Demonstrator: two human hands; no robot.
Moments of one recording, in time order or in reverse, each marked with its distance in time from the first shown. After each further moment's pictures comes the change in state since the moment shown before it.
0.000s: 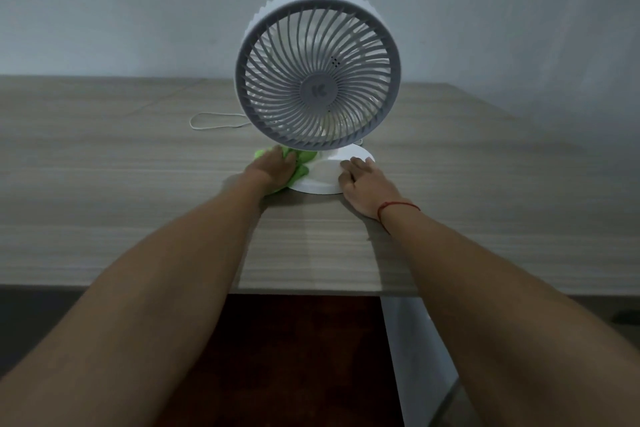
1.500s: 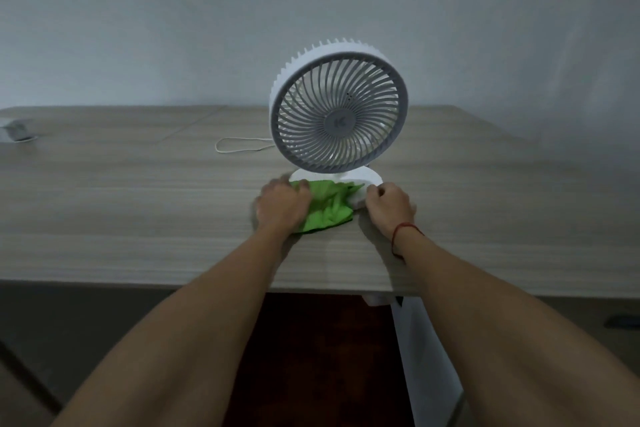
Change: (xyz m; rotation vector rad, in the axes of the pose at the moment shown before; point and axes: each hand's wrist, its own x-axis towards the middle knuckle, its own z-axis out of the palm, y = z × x) left_hand -0.081 0.013 -0.004 -0.283 0.303 -0.231; right_hand -0.031 -0.011 -0.008 0.406 0.348 0.351
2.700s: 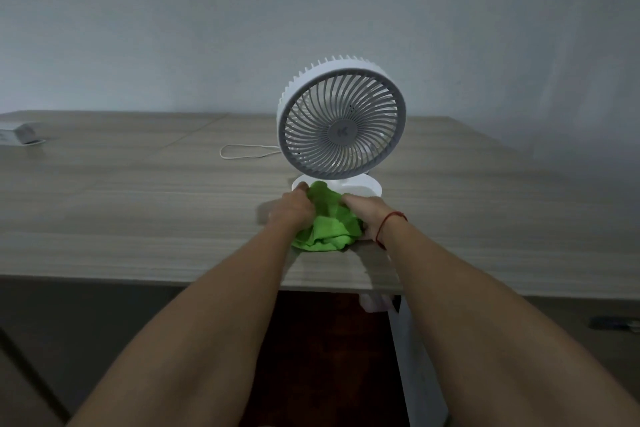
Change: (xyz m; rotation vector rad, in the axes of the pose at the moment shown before) left_hand -0.014 0.019 -0.018 0.163 -0.259 0.018; right_hand -0.018 -0.036 0.001 0.518 -0.448 0.349
